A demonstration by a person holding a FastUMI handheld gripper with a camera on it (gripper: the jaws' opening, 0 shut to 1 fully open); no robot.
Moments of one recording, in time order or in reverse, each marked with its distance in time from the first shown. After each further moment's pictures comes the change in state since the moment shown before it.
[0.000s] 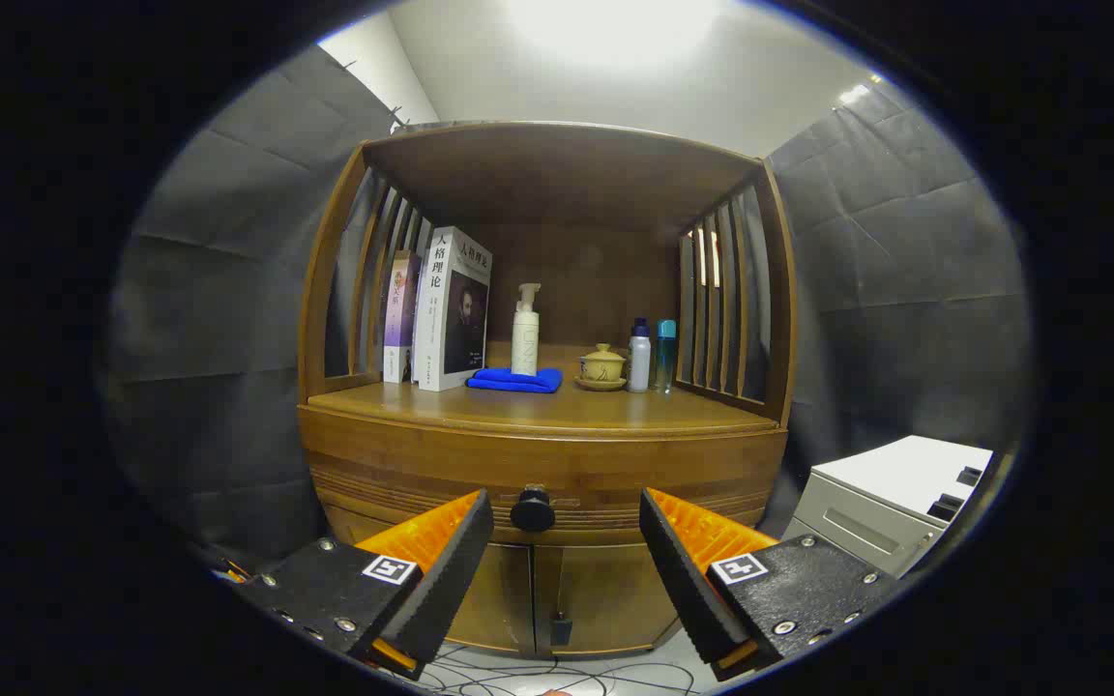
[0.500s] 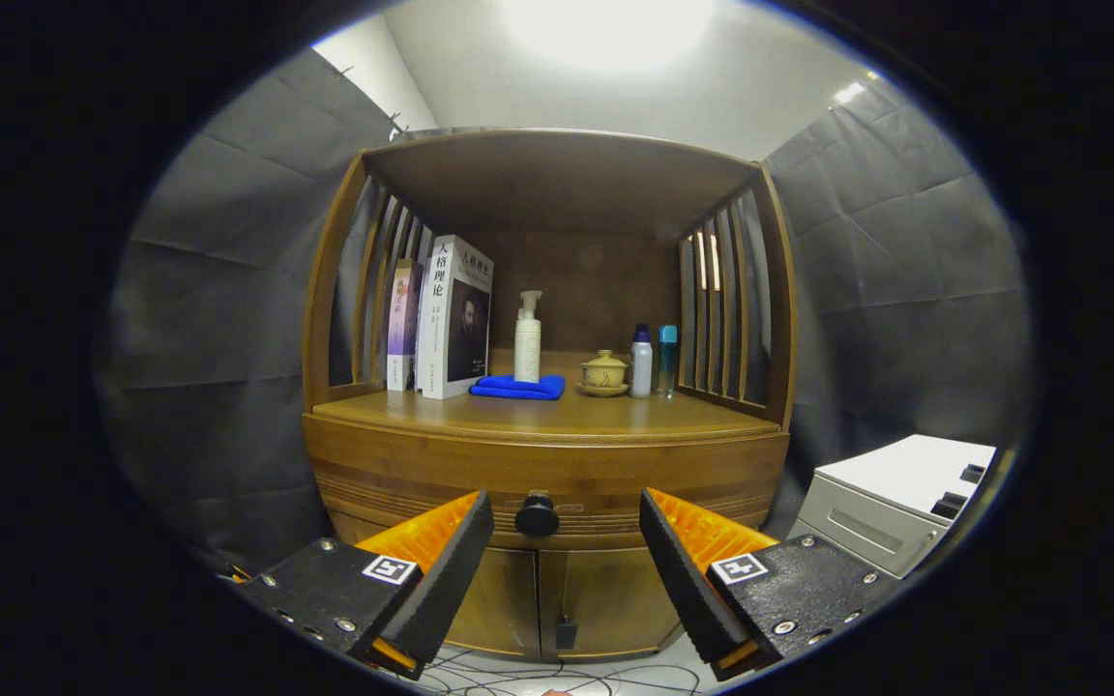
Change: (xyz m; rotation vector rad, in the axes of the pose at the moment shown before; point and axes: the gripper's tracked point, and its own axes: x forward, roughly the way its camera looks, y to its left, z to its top) arm -0.002 0.001 0.006 0.010 -0.021 0.007
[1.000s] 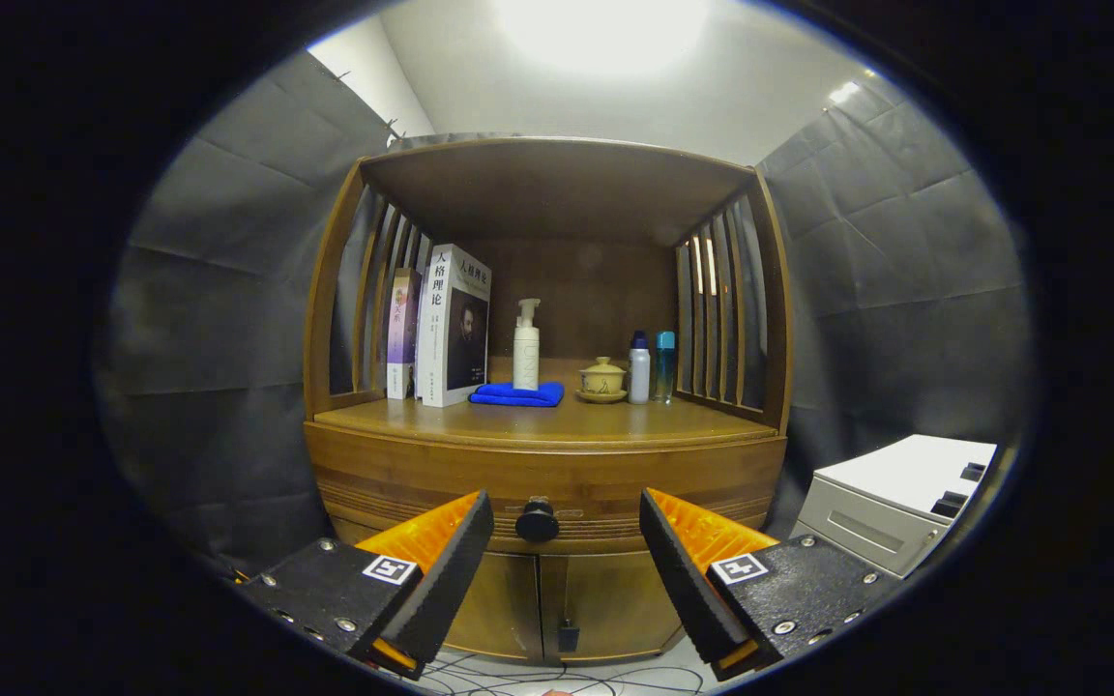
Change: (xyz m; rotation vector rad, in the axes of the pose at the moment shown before) arm -0.001 -0.003 0.005 0.012 -0.015 -0.005
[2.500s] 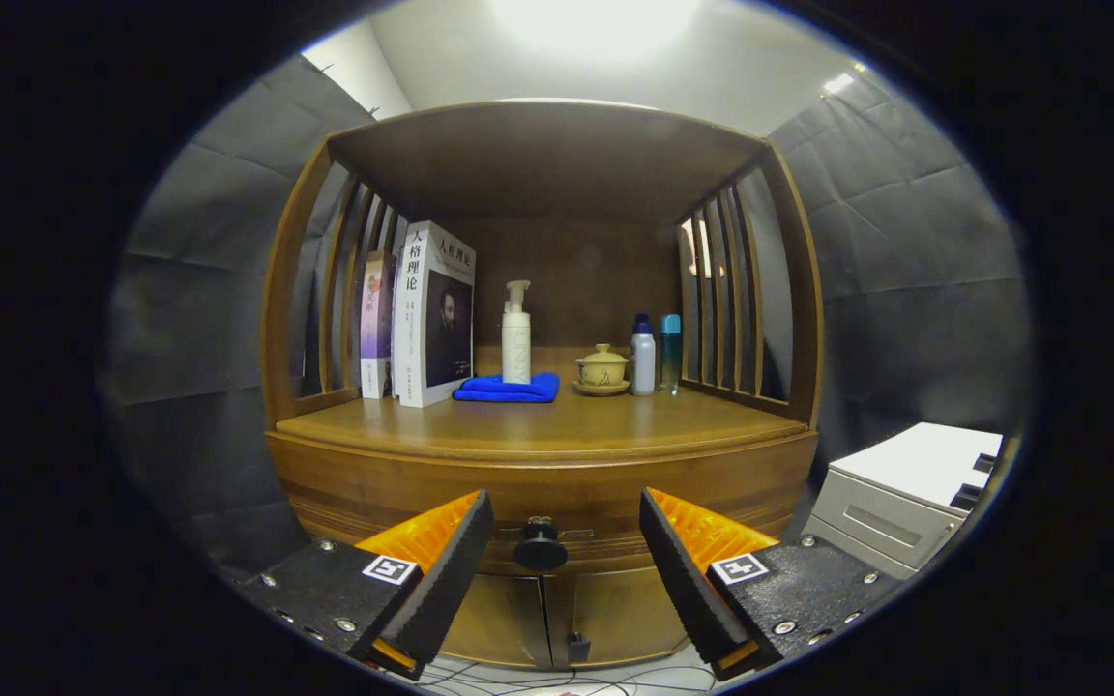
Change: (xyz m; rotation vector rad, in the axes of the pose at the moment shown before) arm 0.065 0.010 -0.014 0.017 0.058 -0.031
